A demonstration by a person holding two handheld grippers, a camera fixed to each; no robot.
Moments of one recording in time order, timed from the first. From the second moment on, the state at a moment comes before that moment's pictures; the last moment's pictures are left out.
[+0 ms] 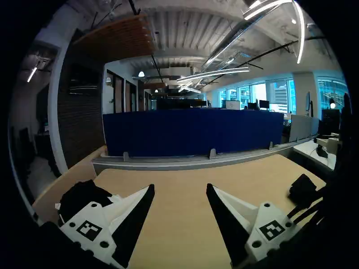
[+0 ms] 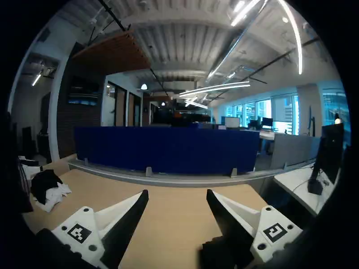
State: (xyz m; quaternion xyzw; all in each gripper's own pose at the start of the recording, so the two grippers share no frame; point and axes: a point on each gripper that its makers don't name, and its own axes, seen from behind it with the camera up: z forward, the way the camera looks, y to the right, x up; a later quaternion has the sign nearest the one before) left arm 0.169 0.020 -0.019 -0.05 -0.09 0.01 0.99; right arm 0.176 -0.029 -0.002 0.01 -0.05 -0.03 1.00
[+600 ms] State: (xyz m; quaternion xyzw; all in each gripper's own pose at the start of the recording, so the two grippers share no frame) left arm 0.140 -0.010 -0.006 -0.02 -0.08 -0.02 1.00; right arm 0.165 -0.053 0.005 -0.01 -0.04 -0.03 1.00
